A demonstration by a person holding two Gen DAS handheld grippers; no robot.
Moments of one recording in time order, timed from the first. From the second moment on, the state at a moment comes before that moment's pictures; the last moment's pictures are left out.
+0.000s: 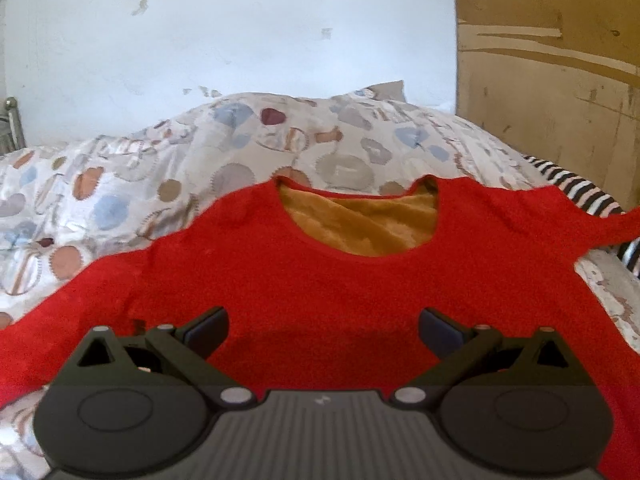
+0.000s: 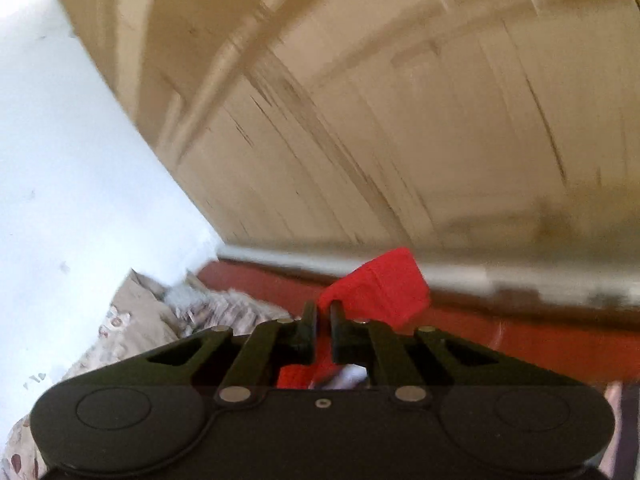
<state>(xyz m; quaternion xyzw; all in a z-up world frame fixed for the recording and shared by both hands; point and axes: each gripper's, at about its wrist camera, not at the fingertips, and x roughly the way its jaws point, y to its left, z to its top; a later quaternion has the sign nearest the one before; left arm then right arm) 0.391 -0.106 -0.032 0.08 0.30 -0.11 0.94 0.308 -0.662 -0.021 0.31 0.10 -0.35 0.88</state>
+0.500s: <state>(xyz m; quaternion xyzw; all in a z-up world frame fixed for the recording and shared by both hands) 0.386 -0.027 0.005 0.00 0.27 -0.07 0.96 0.357 -0.413 0.116 -0.07 0.08 -0.09 0.99</state>
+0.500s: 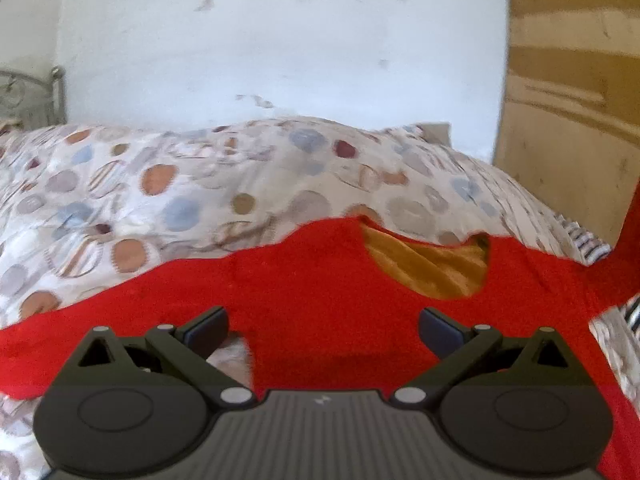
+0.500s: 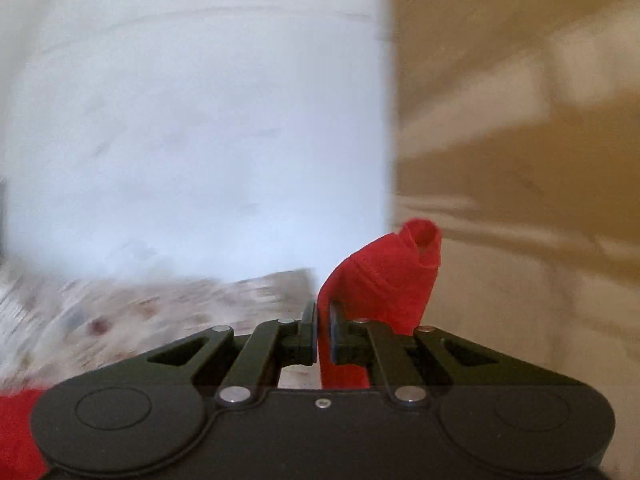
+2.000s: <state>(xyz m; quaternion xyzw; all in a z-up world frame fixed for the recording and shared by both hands) 0.382 -0.002 -0.040 -0.08 0.39 -0.10 0.91 0.240 -0.294 -0.039 -0.14 0.28 0.08 0.94</state>
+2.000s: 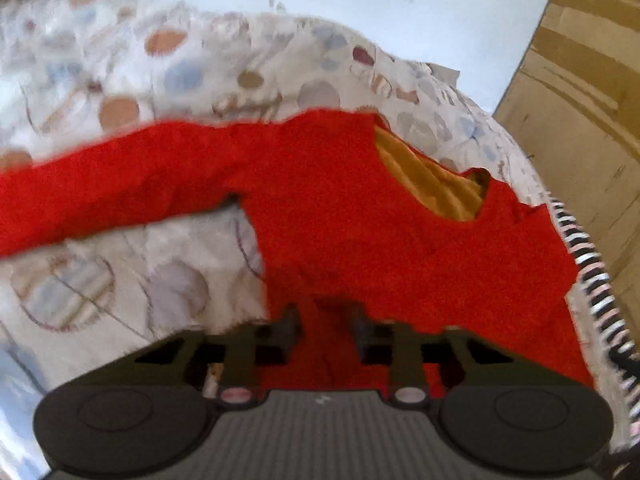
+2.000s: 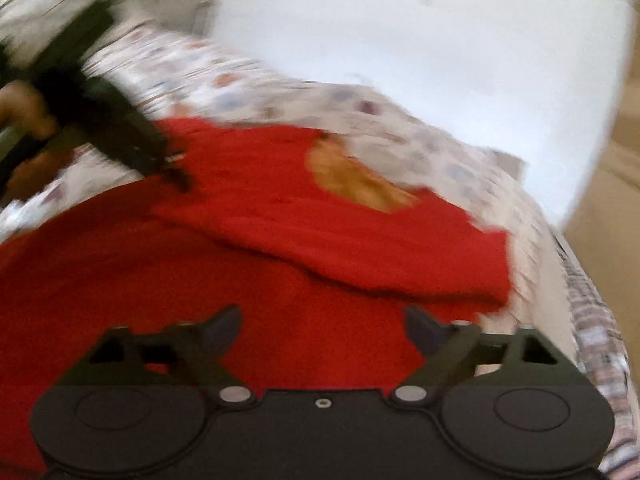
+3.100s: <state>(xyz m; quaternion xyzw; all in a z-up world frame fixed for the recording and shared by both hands) 0.385 -0.043 -0.083 0.03 0.32 -0.05 0.95 0.326 -0.402 -0.065 -0.07 0.26 -0.08 0.96</state>
